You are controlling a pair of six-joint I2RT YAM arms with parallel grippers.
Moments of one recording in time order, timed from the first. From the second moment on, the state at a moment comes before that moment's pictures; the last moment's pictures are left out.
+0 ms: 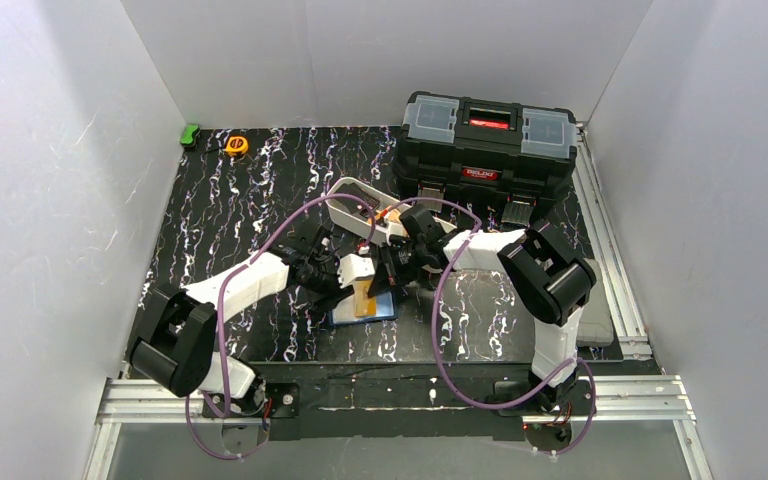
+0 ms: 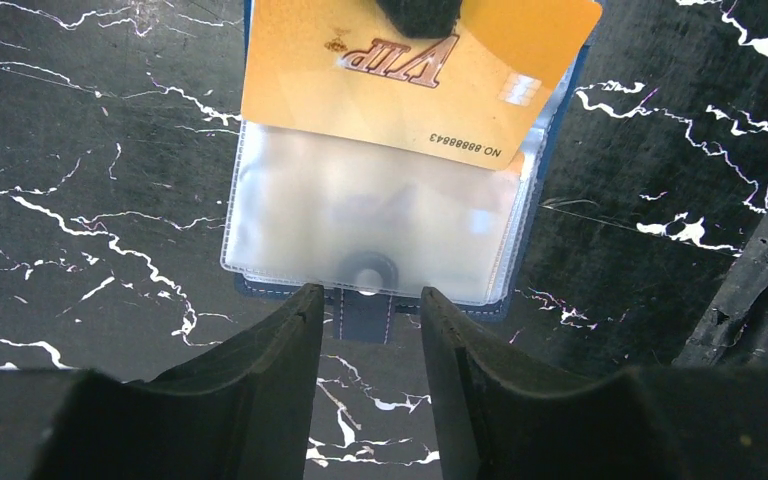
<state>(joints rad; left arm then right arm) -0.52 1.41 0.78 -0.59 0.36 0.76 0.73 1.90 1.04 -0.01 -0.73 0.57</state>
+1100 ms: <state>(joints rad) -0.54 1.39 0.73 -0.60 0.35 0.85 0.76 1.81 0.85 0.21 -0.60 0.76</state>
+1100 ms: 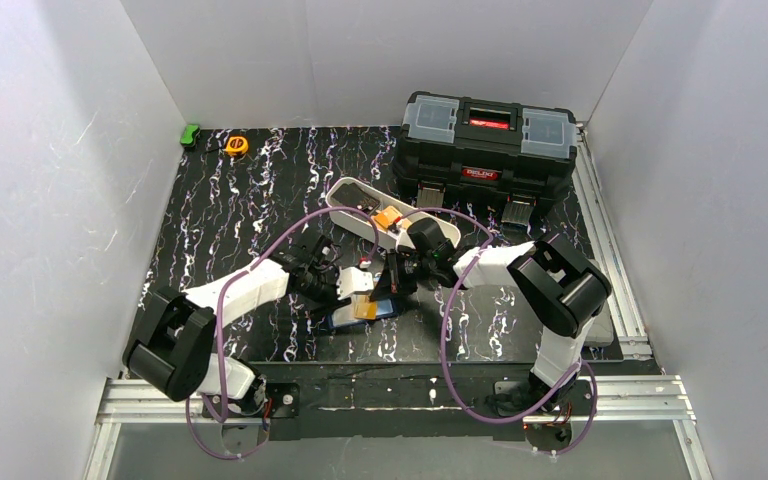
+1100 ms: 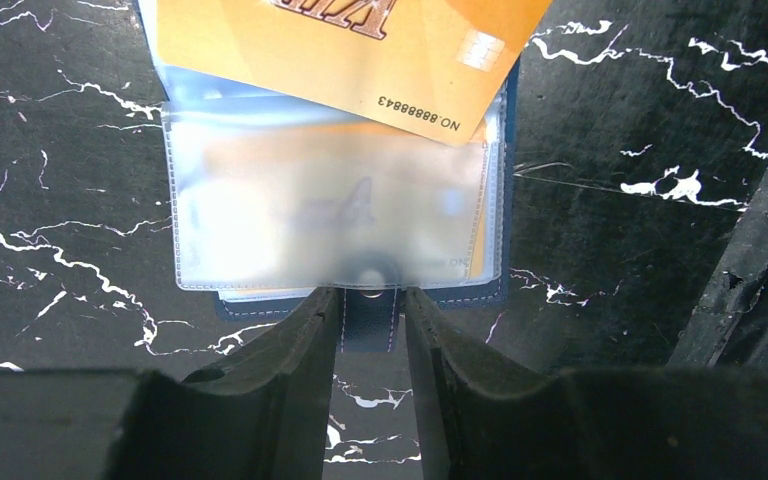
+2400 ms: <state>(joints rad) -0.55 1.38 0.72 -0.62 0.35 0.87 0.74 1.89 0.92 0.24 -0.78 0.65</state>
